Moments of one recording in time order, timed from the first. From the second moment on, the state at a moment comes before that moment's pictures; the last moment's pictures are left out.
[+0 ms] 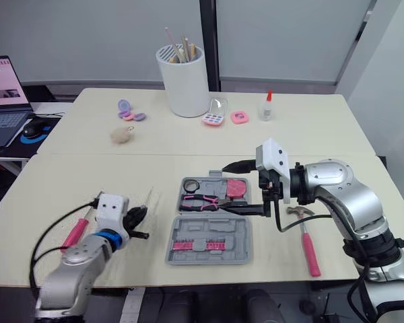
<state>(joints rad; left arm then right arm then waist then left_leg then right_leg) 0.04 0.54 0.17 -0.35 -0.26 0.60 -0.44 -0.57 -0.66 0.16 -0.33 0.52 0.57 1.11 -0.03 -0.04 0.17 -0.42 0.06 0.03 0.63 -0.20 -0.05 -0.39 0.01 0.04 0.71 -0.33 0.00</state>
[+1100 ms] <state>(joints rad) -0.38 0.74 -0.32 0.02 -0.07 0.11 -1.17 -0.45 -0.78 0.17 -0.39 0.47 0.59 1.11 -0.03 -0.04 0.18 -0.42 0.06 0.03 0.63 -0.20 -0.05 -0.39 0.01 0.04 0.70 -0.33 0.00</state>
